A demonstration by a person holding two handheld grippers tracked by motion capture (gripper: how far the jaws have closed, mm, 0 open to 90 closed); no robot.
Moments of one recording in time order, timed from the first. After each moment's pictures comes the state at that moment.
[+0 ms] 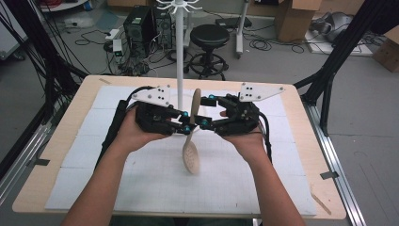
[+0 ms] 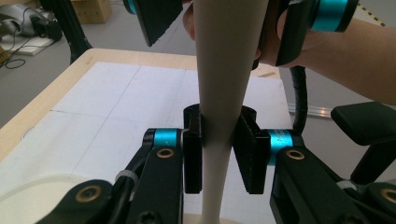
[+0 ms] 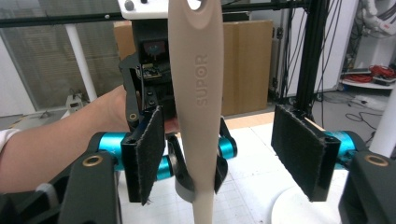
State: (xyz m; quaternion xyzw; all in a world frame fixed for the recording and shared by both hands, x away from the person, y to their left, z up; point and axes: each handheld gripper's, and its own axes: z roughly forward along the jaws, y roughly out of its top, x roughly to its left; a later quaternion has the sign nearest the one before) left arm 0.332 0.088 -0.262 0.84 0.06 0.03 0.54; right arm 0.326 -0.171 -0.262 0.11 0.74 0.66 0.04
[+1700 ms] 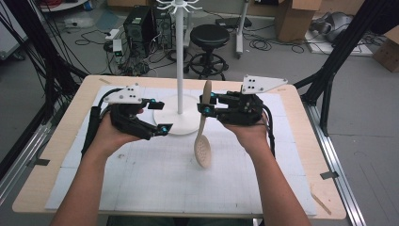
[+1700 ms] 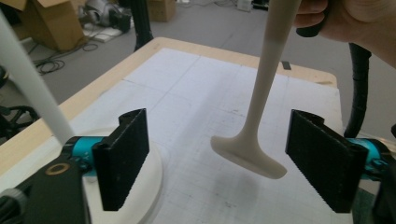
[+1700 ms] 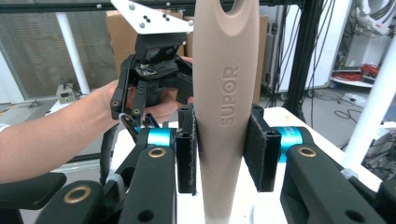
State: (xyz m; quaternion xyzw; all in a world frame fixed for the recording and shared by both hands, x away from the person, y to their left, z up) left arm 0.327 0.153 -0.279 0.80 0.18 0.11 0.55; right arm 0.335 -0.177 -0.247 0.11 0.75 0.65 0.07
